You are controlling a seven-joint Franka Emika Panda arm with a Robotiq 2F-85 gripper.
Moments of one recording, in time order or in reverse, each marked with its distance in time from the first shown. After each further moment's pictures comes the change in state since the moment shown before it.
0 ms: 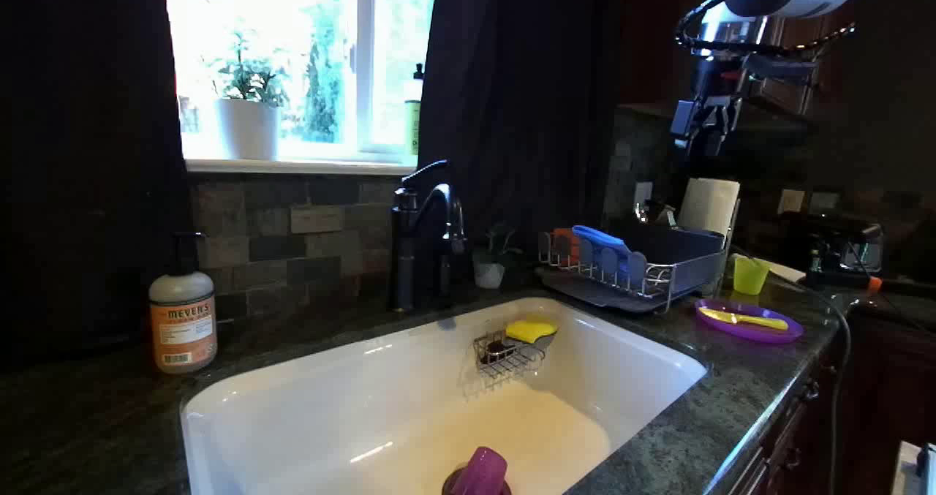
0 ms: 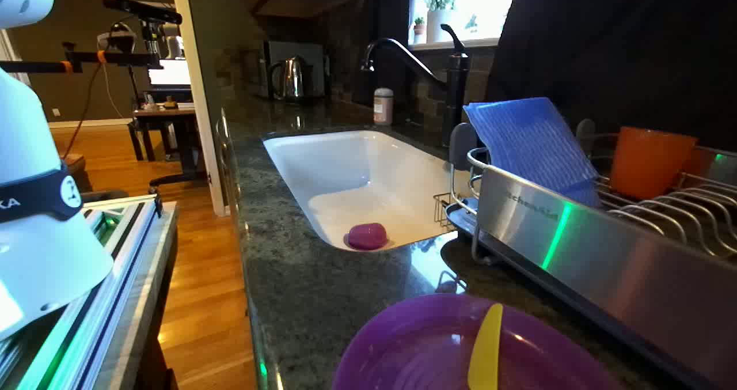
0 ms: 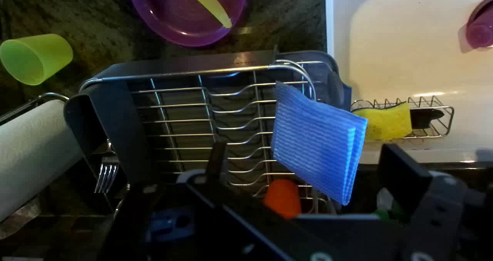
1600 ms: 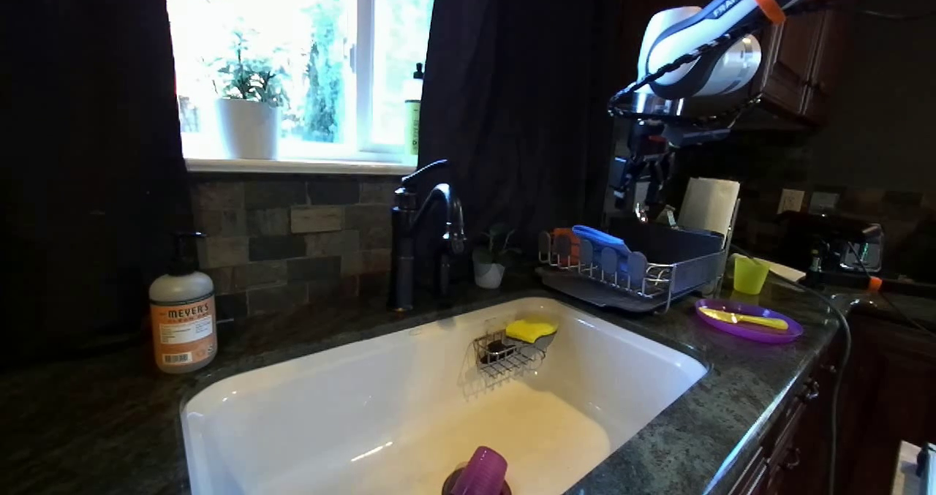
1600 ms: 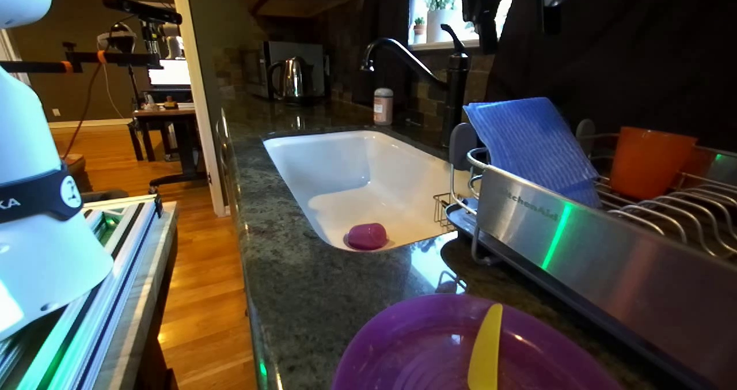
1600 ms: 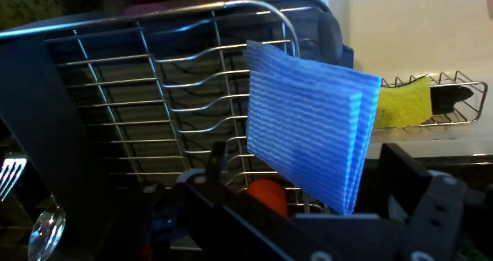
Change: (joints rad) arm 0.027 0.344 0.031 0.078 0.007 0.242 0.106
